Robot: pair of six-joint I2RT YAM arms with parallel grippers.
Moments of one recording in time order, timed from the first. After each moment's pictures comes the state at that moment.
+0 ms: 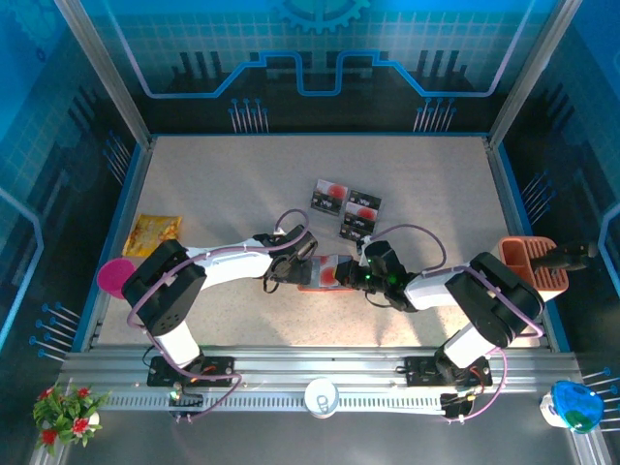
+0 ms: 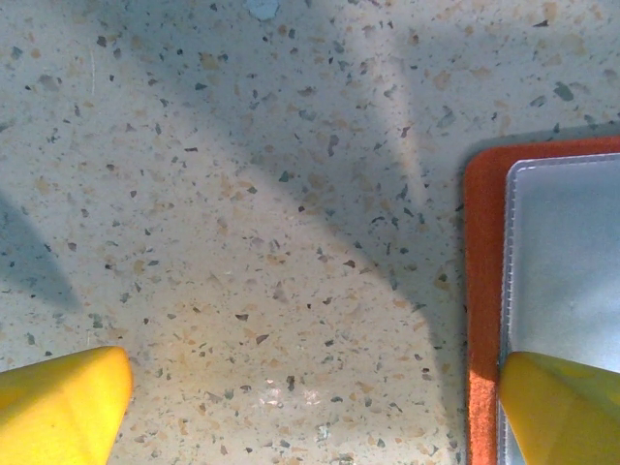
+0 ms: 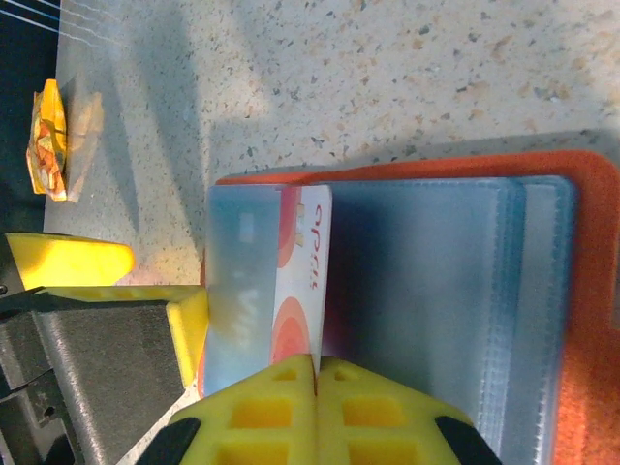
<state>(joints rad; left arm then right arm) -0.74 1.71 0.95 -0.57 -0.24 -0.69 0.64 1.57 0.40 0.52 -0.26 0.91</state>
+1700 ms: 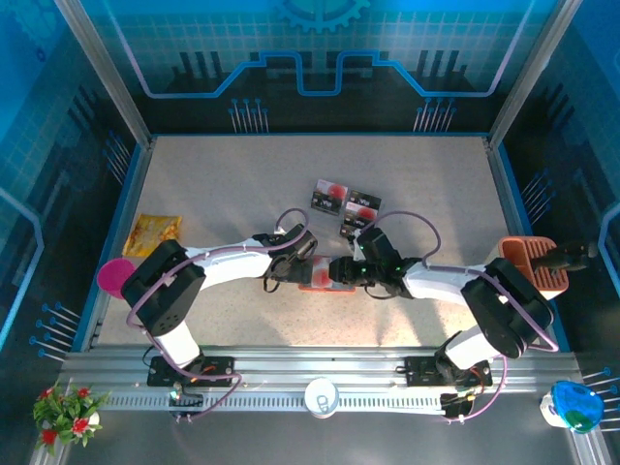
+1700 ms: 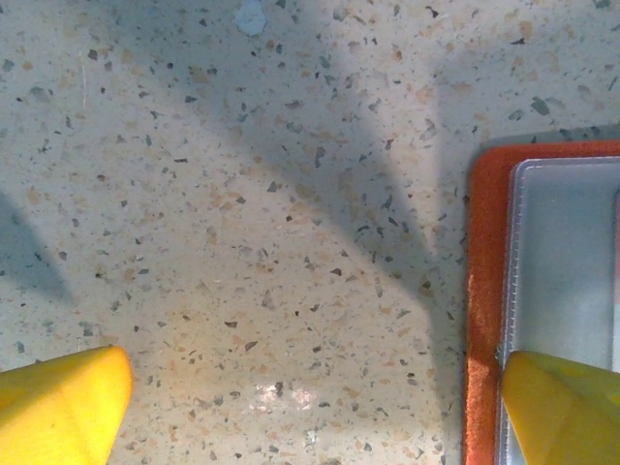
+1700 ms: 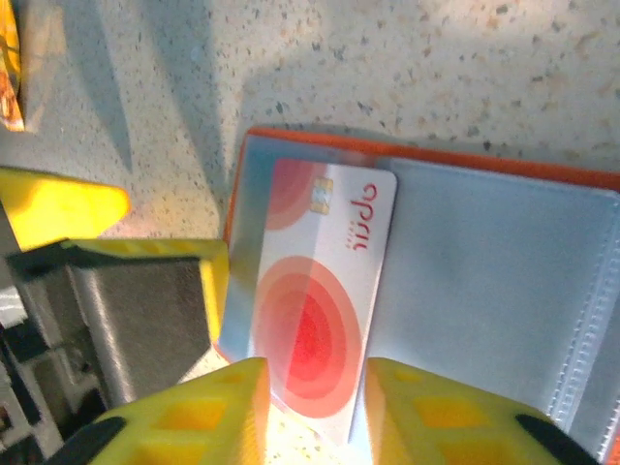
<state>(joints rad) -0.74 1.70 0.95 -0.55 -0.23 -0.69 0.64 1.49 0.59 0.08 -0.31 0.73</state>
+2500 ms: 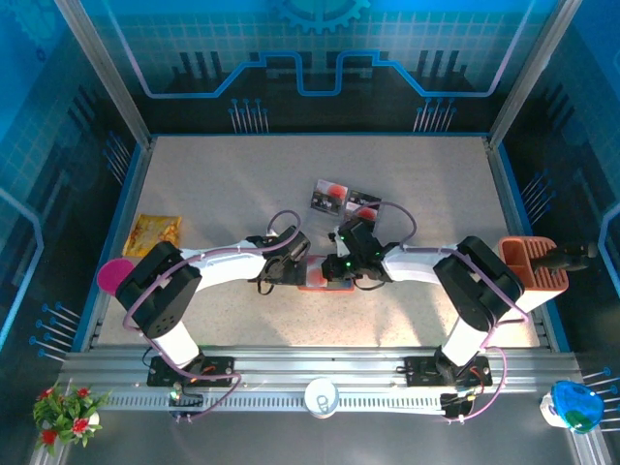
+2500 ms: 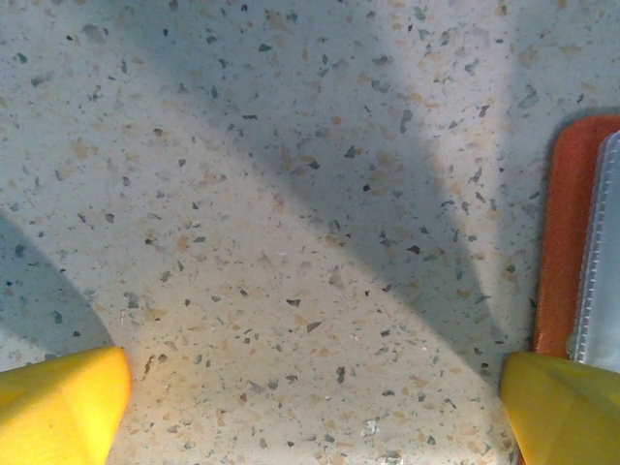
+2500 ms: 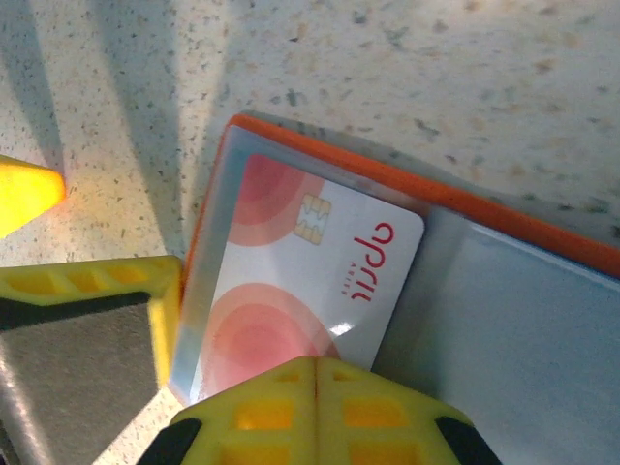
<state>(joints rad) -0.71 1.67 0.89 -0.54 -0.22 -0.72 0.68 1.70 0.78 -0.02 -0.32 0.59</state>
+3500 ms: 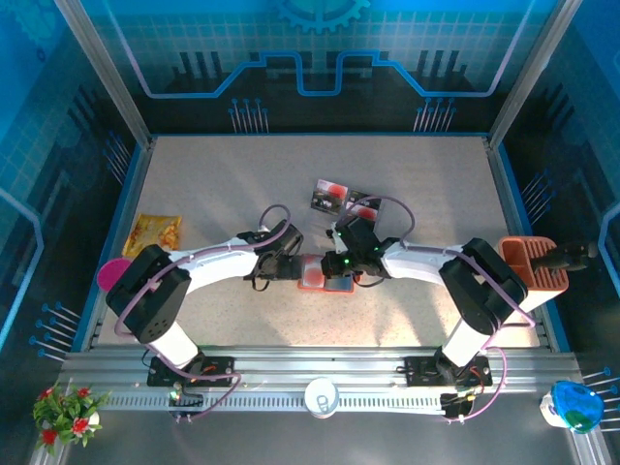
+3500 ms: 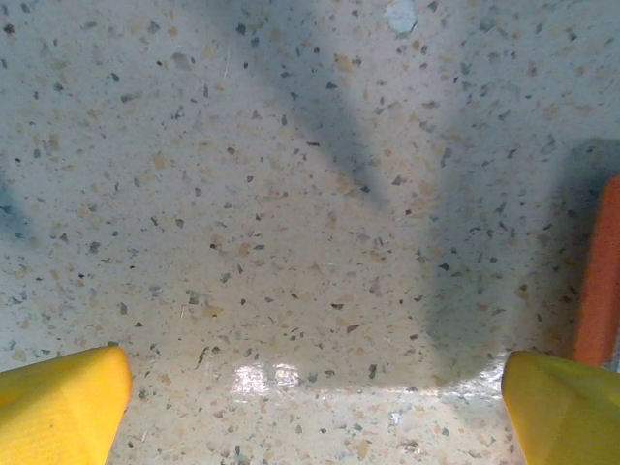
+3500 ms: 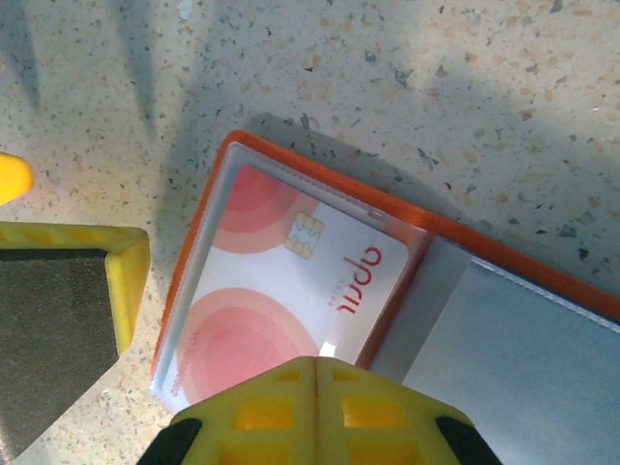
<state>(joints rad) -0.66 1.63 0.89 -0.57 -0.20 -0.75 0.69 1.67 0.83 -0.13 -0.27 0.54</state>
